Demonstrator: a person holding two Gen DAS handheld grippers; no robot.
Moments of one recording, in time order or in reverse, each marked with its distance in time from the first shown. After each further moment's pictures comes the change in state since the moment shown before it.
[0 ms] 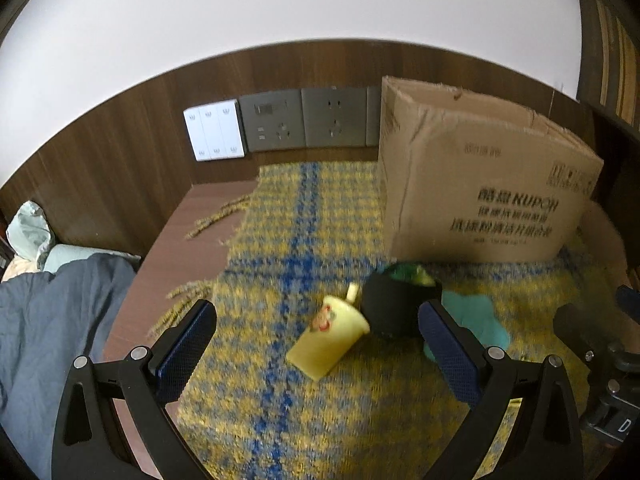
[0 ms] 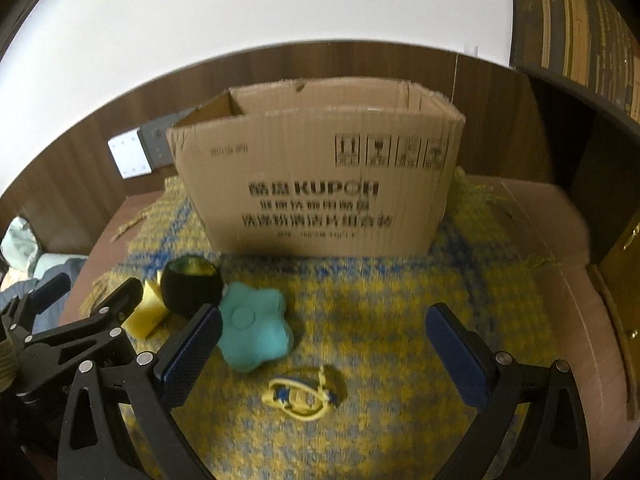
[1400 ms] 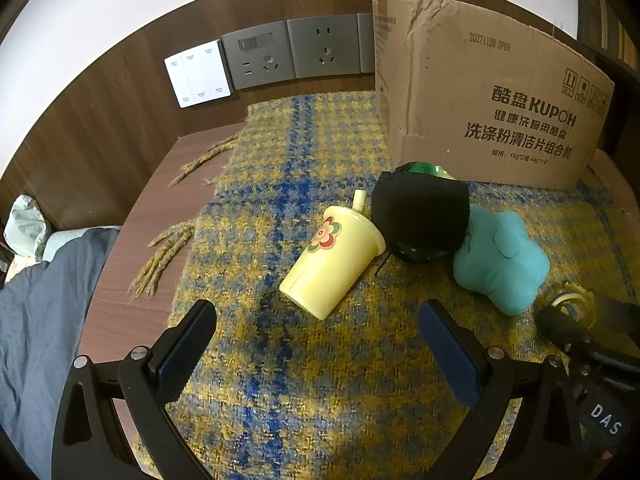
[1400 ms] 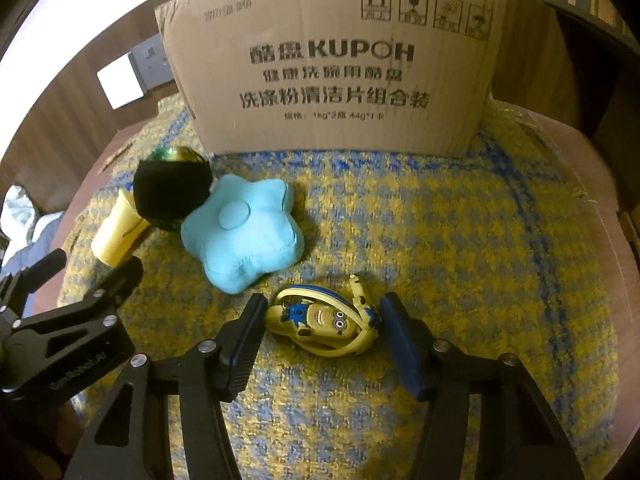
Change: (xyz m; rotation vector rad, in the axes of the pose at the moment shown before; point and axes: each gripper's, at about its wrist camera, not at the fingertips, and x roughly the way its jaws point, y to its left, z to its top) left arm 0.032 0.000 -0.032 0.058 0.133 0.011; right arm 0.047 0.010 -0.046 0.004 0.195 0.027
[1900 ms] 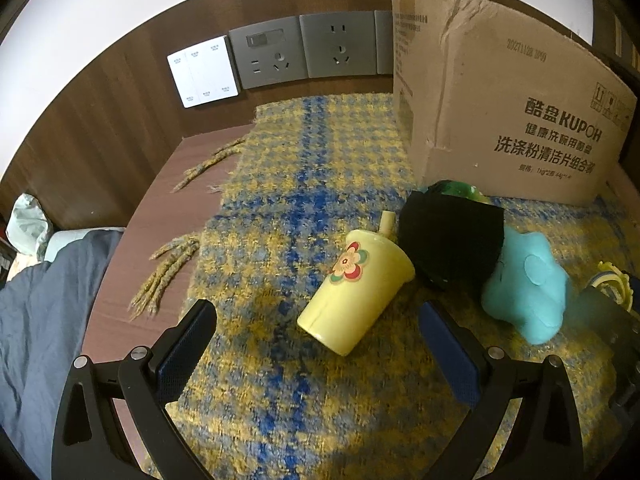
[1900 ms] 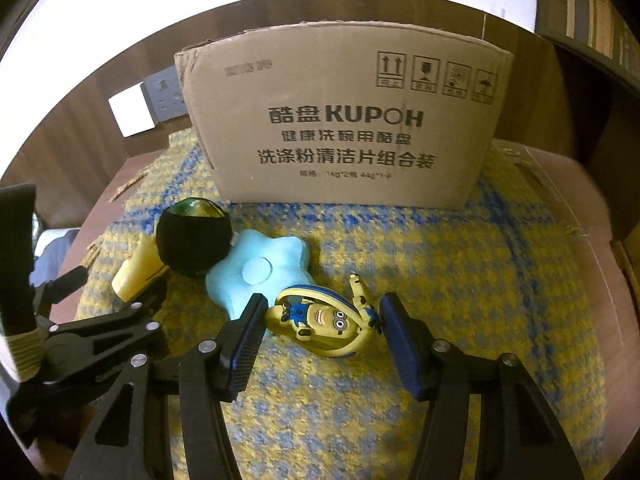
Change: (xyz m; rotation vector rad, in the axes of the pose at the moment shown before) left arm 0.015 0.009 0.013 -0.010 0.006 0.016; right arm -0.017 0.011 0.022 -0.019 -0.095 -0.002
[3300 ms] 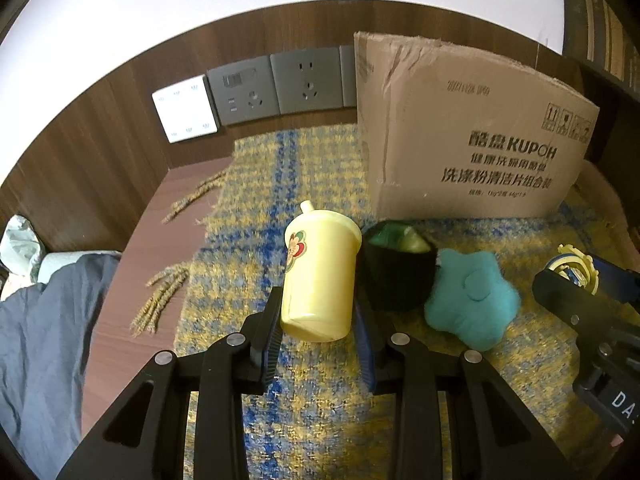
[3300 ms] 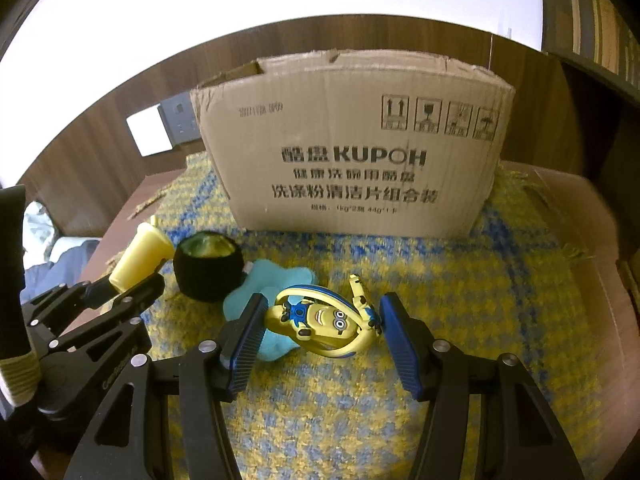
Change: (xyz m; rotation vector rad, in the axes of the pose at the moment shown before) left arm -0.032 -0.015 0.004 0.040 -0.072 -0.054; right arm -0.018 -0.006 0.015 -0.011 -0.062 0.059
